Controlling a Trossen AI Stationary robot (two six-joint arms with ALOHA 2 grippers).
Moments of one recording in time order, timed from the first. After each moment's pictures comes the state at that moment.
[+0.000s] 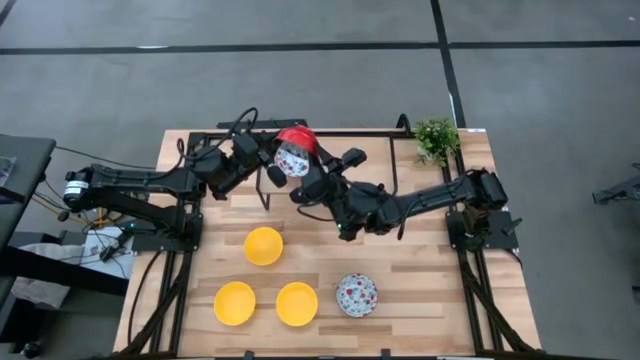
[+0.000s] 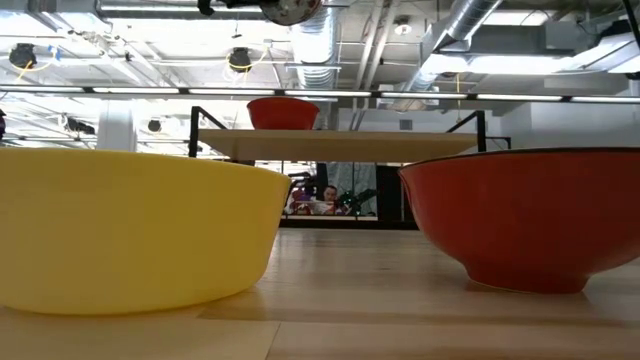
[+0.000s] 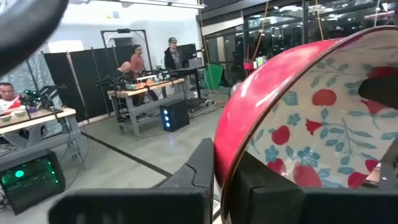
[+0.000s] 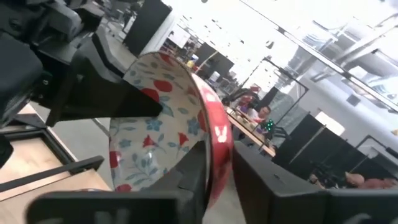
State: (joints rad) left arm 0.02 1.12 0.87 0.38 -0.67 0.25; right arm 0.21 1.87 1.66 0.55 1.32 -1.01
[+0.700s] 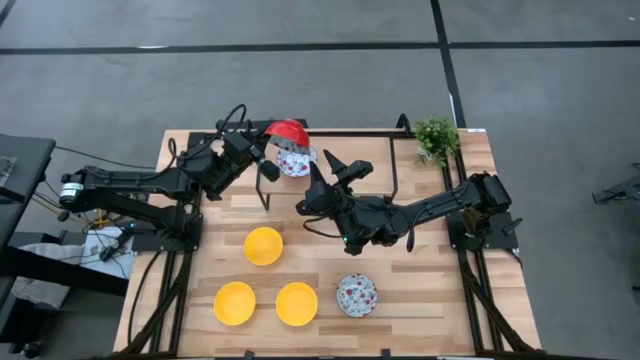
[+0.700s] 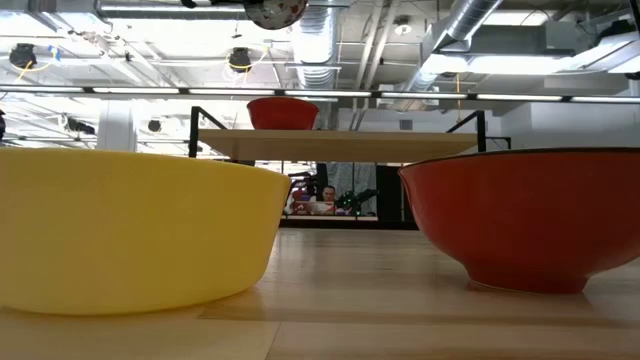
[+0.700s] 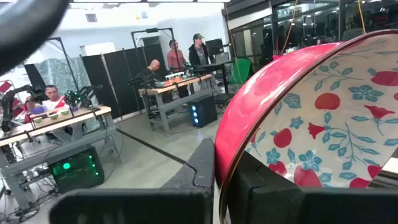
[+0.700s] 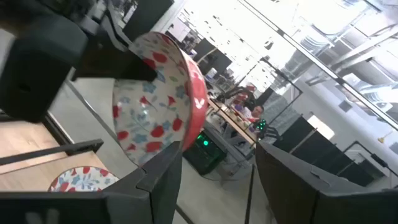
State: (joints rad) left arm 0.03 1.05 0.87 0.34 -0.80 0.32; right arm 0.30 1.86 1.66 0.55 1.42 -1.09
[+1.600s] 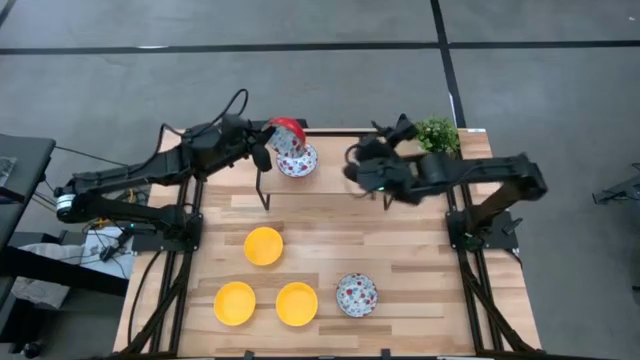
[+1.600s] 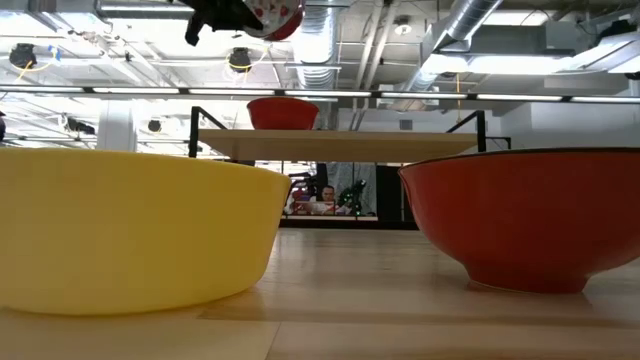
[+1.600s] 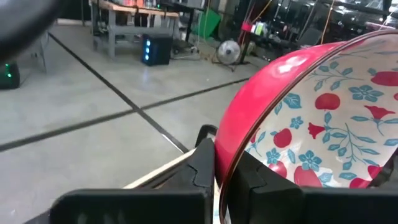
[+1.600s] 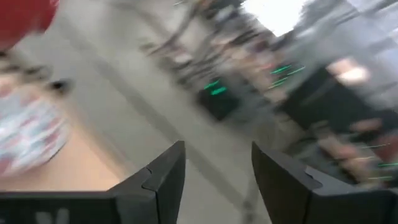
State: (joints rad) left arm 0.25 1.02 0.97 -0.09 -0.41 -0.25; right arm 0.10 1.52 1.66 -0.92 1.17 0.09
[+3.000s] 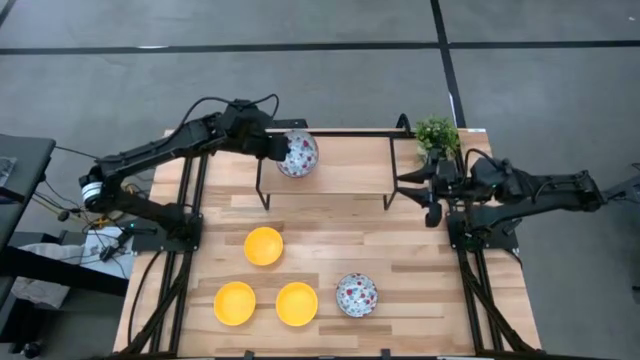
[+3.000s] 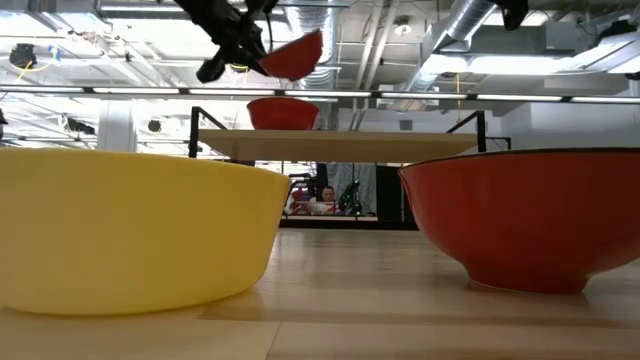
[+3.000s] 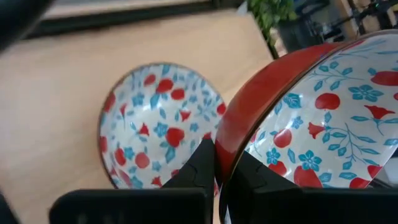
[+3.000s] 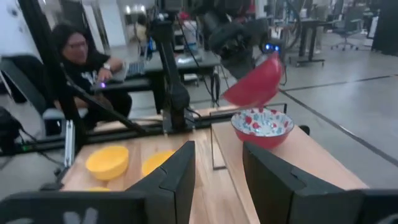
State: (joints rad) left arm 0.44 1.32 1.25 -0.61 0.14 -0.72; right arm 0.07 0.60 0.69 -0.16 0.17 0.05
